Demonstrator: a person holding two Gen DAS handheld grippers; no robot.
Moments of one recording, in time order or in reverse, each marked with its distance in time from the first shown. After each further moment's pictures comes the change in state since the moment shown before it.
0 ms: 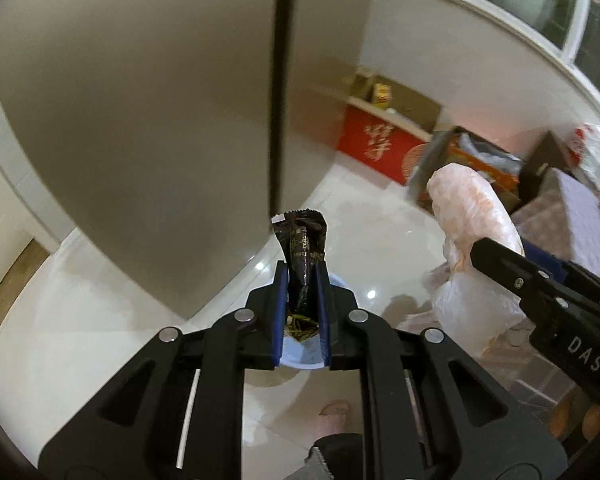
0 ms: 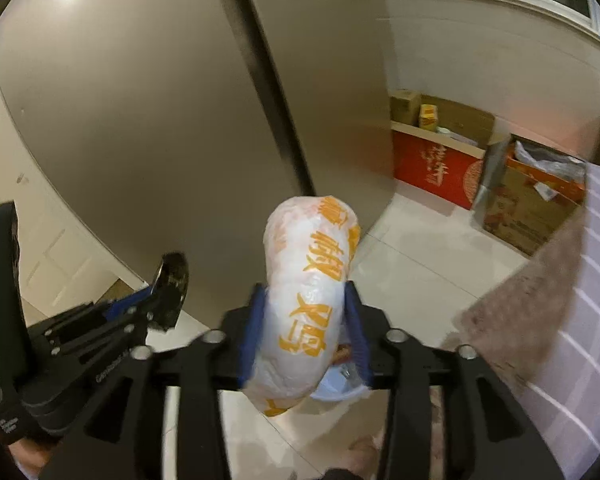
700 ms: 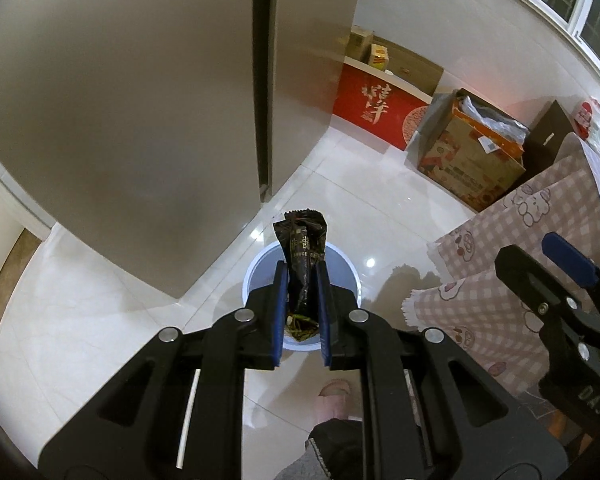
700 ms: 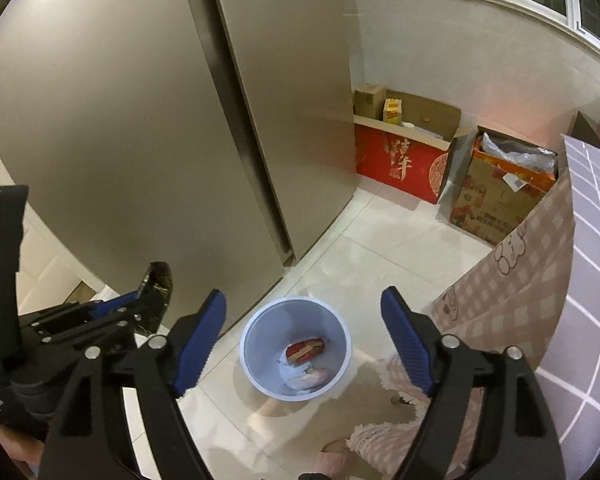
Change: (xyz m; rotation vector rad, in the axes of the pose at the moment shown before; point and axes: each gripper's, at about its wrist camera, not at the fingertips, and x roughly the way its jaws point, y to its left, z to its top) left arm 0.049 -0.014 -0.014 0.037 0.116 -0.024; right arm 0.003 -0.022 -0.037 0.026 -0.027 -0.145
